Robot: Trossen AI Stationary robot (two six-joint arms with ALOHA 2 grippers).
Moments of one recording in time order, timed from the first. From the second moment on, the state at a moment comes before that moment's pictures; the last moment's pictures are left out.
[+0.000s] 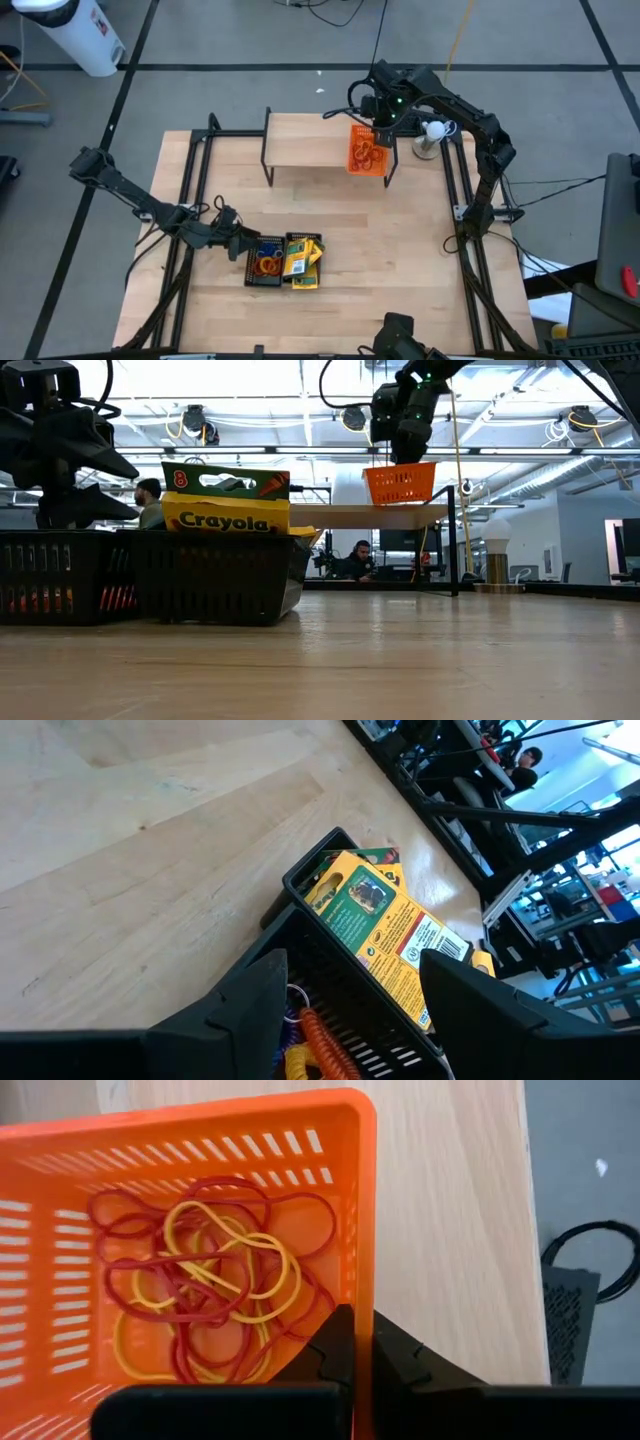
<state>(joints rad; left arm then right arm) -0.52 0.73 0.12 0.22 -0.50 -1.06 -0.73 1.84 1.90 -1.29 -0.18 -0.57</state>
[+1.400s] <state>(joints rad) -0.52 0.73 0.12 0.21 -0.50 -1.06 -0.76 1.83 1.88 -1.18 -0.10 -0.58</state>
